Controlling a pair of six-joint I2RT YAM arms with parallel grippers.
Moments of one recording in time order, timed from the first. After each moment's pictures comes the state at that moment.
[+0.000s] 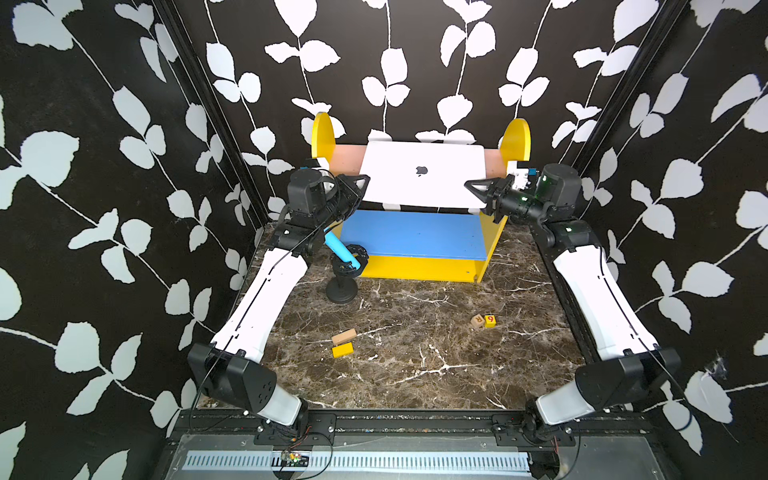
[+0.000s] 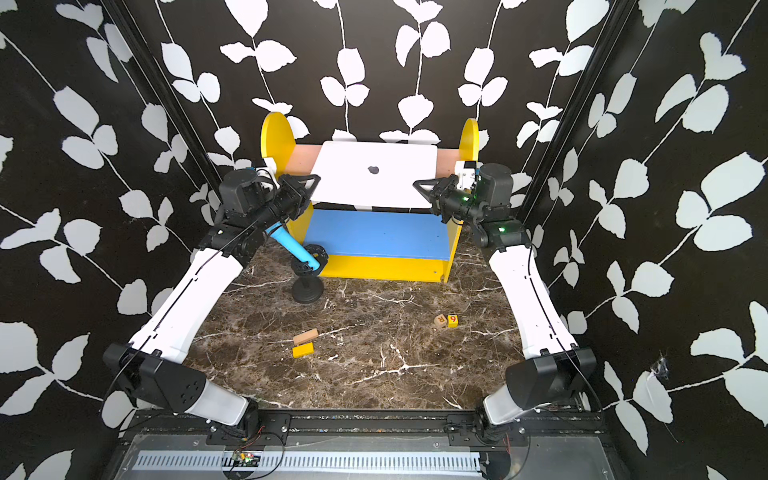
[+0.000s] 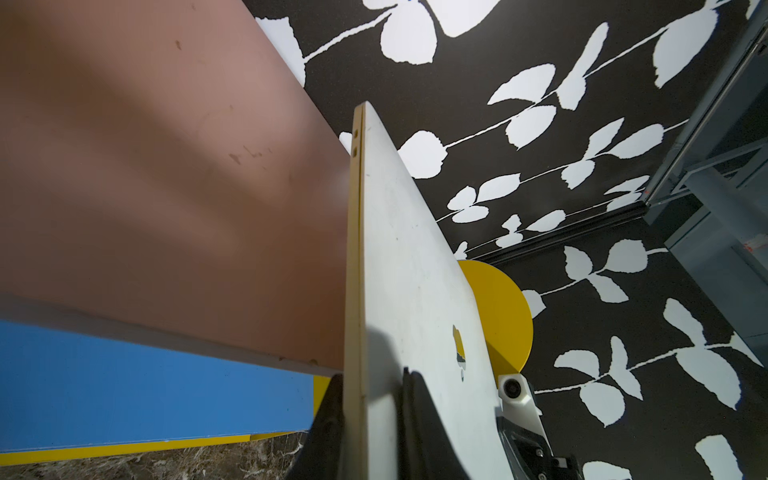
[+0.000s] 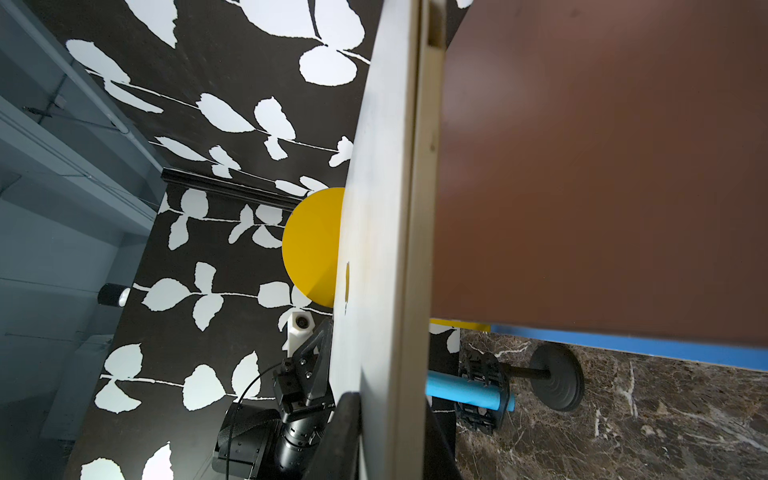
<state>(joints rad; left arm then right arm) -0.35 1.52 1.67 -0.22 0.31 -1.07 0.22 1.54 1.75 -0.33 -0.72 1.19</state>
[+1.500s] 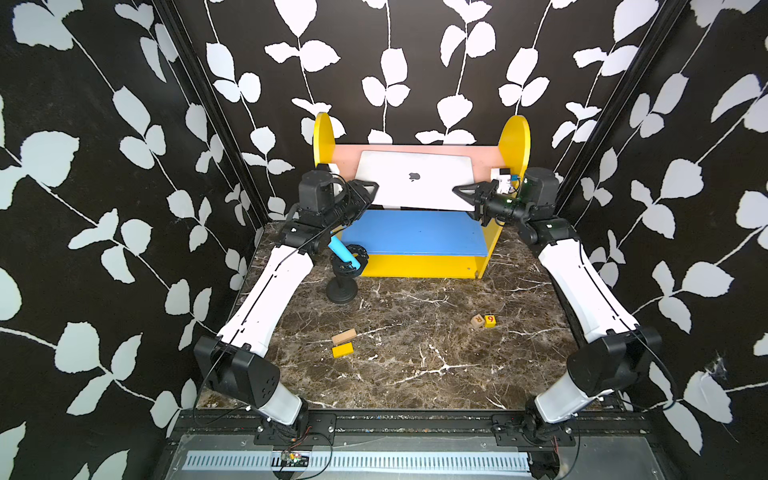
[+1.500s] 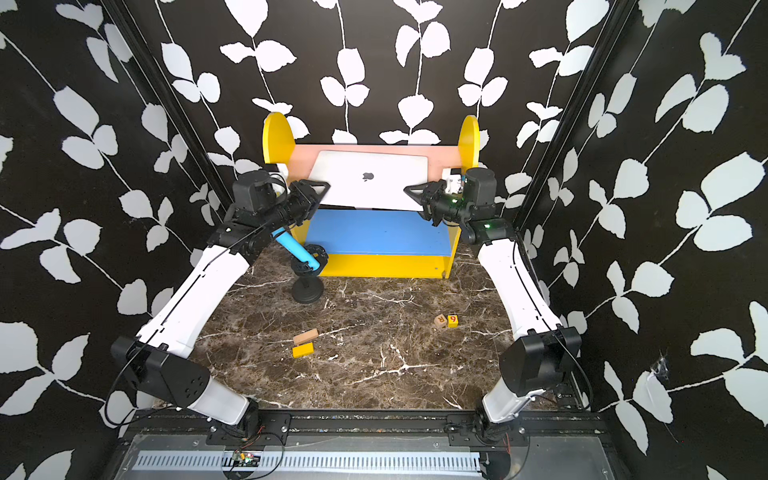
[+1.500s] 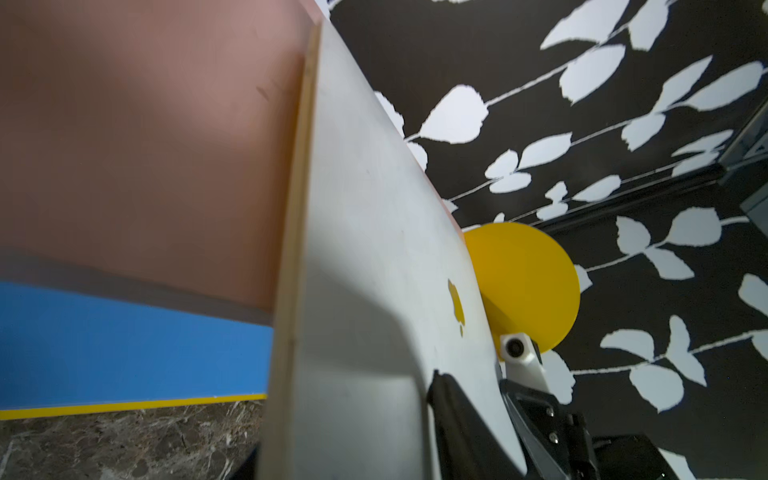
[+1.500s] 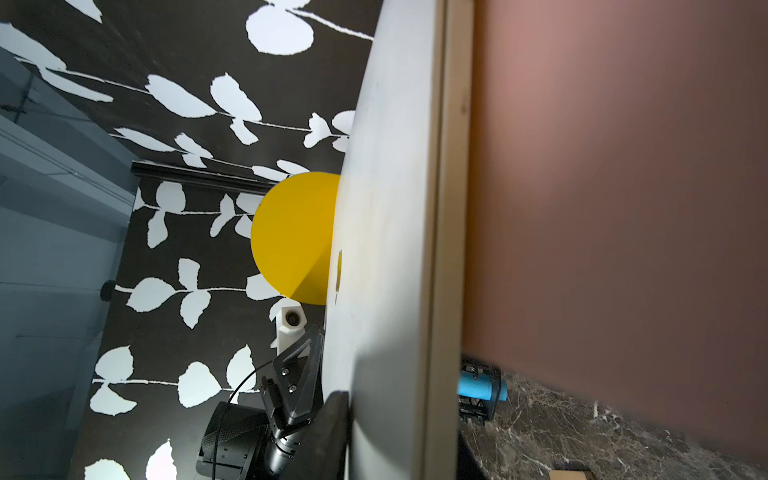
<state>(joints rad) -0.38 1.54 1.69 -0.32 0.32 -0.99 0.23 1.62 1.72 -0.26 -0.77 1.22</state>
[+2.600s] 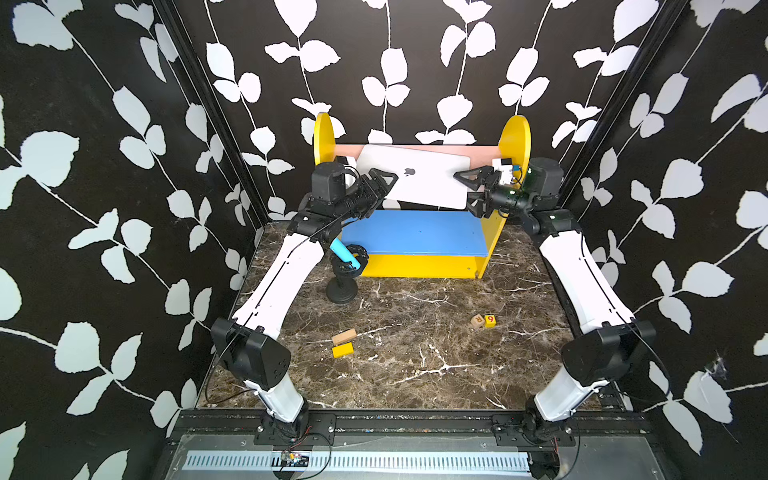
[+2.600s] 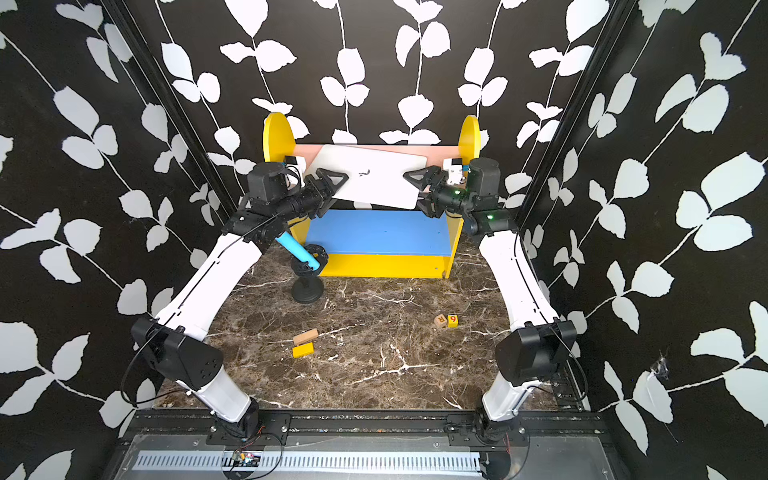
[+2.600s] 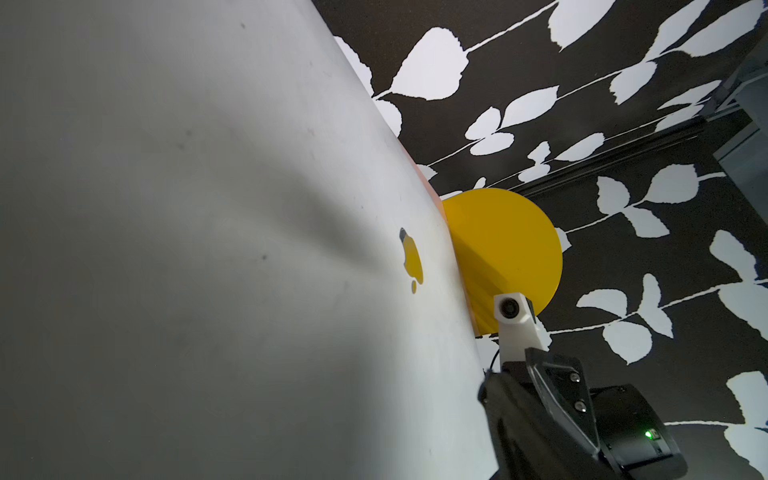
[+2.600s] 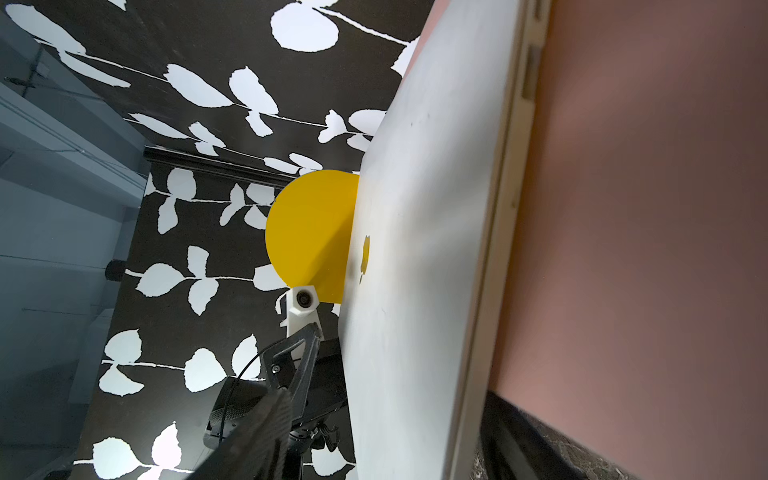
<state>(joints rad) -0.40 1.67 1.83 -0.33 0.40 -1.00 0.19 1.68 1.84 -0.31 -0.82 1.19</state>
